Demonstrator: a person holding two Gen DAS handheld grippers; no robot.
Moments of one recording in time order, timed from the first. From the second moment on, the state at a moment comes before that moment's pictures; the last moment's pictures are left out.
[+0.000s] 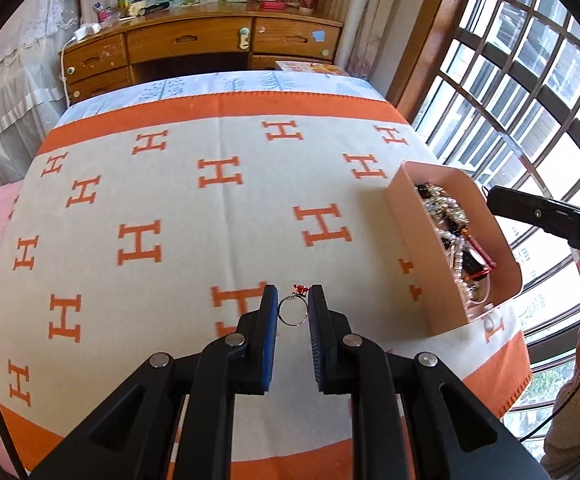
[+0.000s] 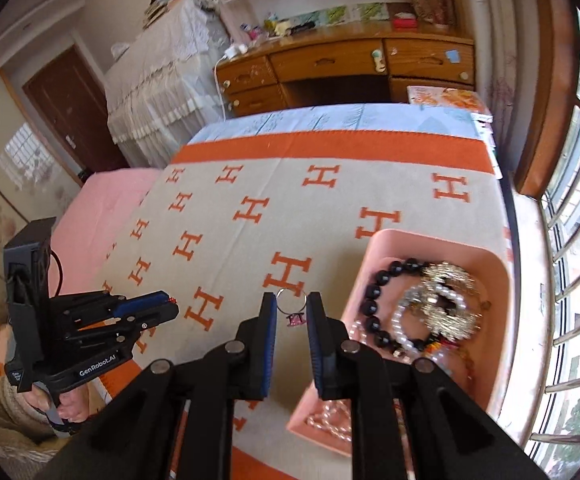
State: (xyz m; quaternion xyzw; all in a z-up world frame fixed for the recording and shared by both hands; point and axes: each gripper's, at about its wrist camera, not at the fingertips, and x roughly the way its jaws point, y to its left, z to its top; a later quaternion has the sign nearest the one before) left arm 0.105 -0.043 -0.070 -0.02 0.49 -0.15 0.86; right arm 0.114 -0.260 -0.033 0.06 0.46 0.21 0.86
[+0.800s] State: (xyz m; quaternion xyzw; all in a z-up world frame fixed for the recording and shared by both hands) left arm 0.175 -0.195 -0.077 0.02 0.52 -0.26 0.81; right arm 0.099 -0.346 -0.075 0.19 0.47 0.10 0.85
